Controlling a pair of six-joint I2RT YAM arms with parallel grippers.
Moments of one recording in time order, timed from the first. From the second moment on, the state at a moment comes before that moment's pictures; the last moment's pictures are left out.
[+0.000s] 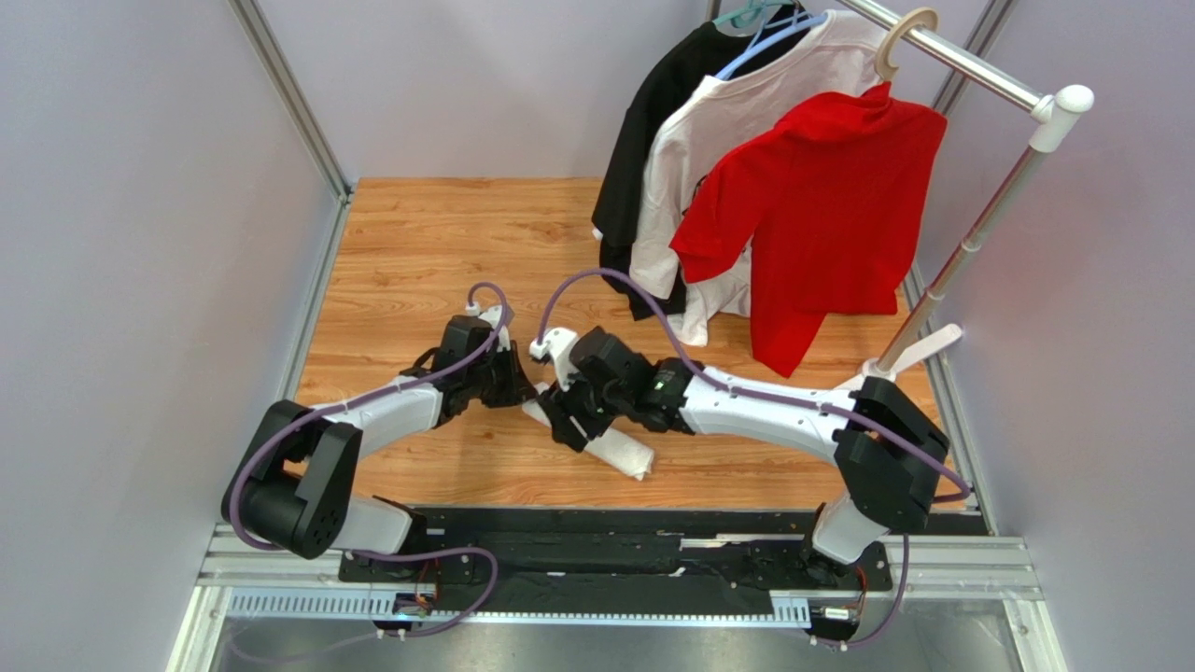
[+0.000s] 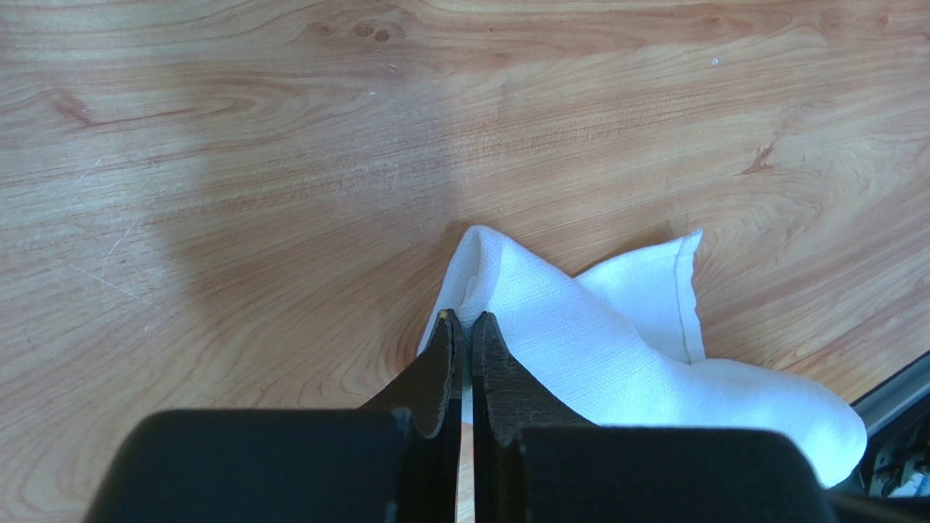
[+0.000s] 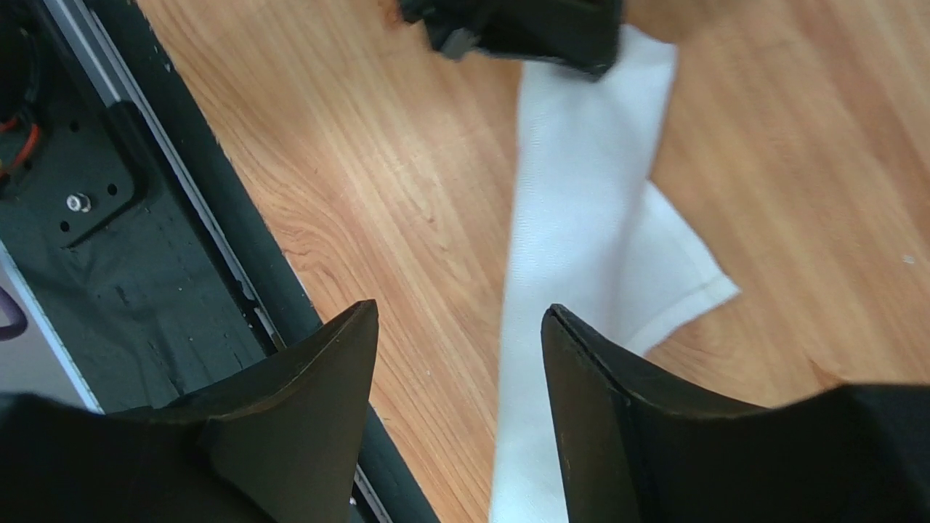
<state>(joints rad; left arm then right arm) -0.38 1.38 0.54 0.02 0.25 -0.48 1.03 1.61 1.09 -0.26 -0.13 0.16</state>
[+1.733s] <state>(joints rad) -0.38 1.38 0.55 0.01 0.27 -0.45 1.07 1.78 1.05 -0.19 0.12 -0.02</state>
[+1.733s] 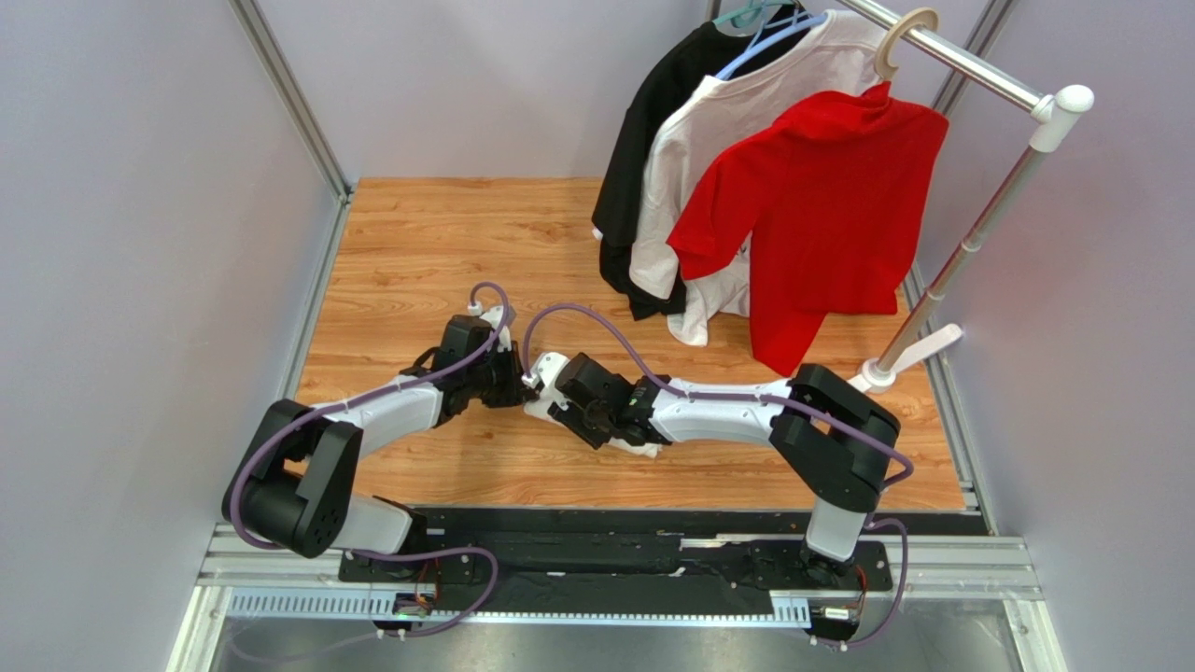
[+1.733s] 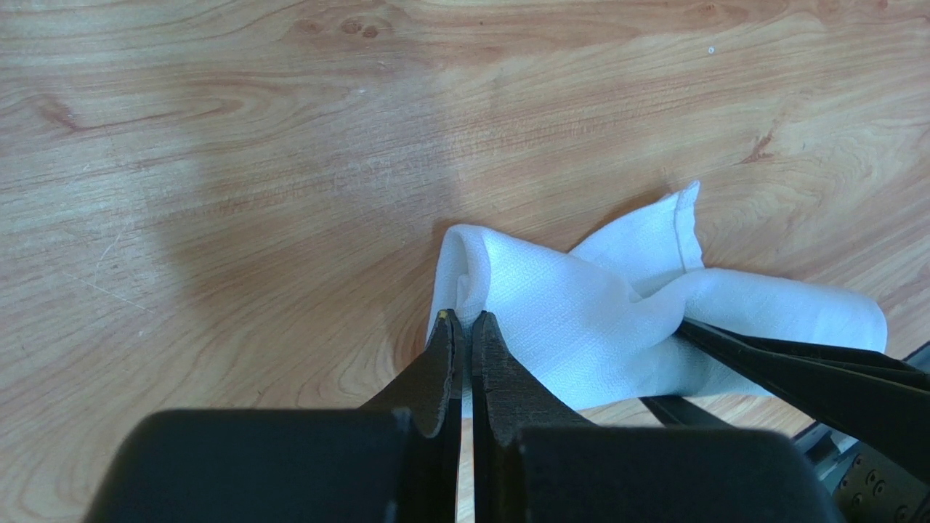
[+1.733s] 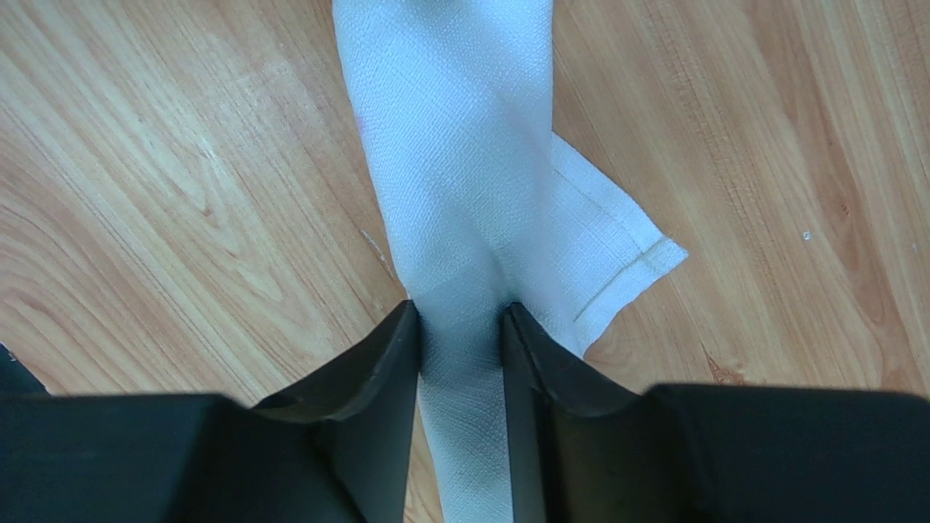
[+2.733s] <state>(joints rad) -0.34 0.99 0.50 -0.20 0.15 -0.50 0.83 1.81 1.08 -0.26 -0.47 0.17</state>
